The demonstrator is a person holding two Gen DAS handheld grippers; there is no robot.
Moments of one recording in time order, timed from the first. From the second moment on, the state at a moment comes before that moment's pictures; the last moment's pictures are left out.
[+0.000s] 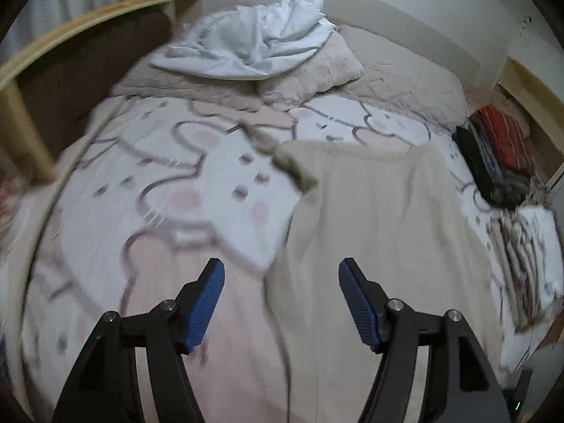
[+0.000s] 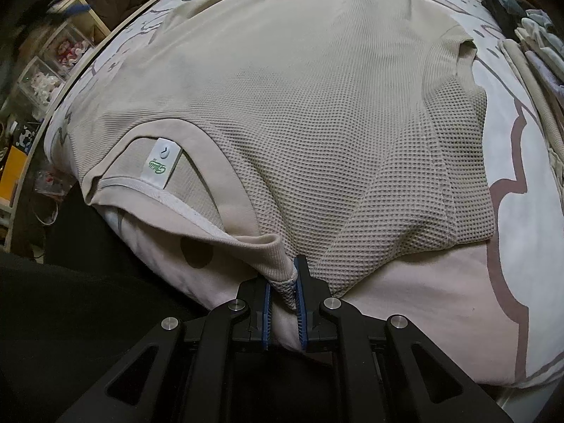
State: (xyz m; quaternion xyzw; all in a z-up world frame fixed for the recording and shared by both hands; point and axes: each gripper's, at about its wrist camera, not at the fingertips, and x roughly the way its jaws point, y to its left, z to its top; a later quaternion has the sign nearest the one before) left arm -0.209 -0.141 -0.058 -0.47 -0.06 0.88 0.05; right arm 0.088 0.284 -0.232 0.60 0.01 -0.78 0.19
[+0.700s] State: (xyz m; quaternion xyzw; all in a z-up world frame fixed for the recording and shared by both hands) left arm -0.474 -0.115 -0.192 -0.54 -0.15 0.82 0.08; right arm 0.061 0.299 -0.242 0.67 -0.05 -0.72 0.18
